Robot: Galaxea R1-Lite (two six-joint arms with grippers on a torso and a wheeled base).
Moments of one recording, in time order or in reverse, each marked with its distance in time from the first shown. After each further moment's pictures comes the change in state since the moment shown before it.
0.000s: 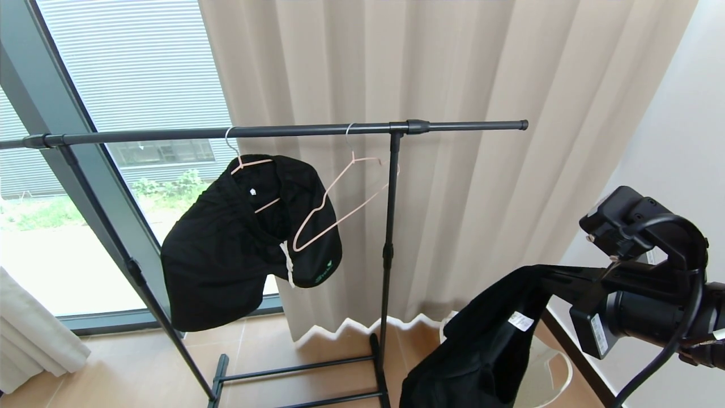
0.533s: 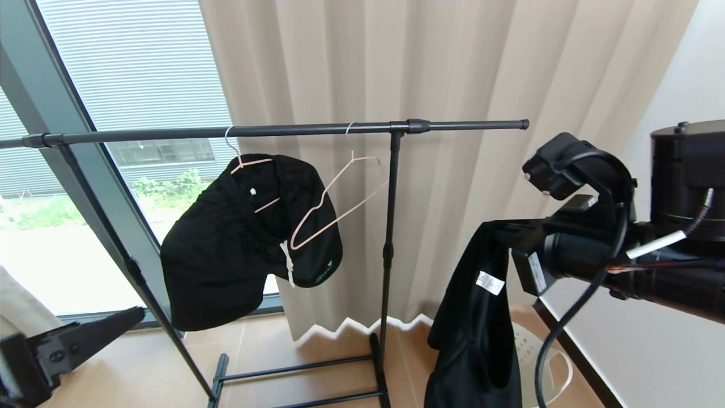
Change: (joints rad) left arm -0.227 0.771 -0.465 -0.013 -0.192 -0.343; right arm 0.013 0.181 -0.222 -0.027 0.005 0.002
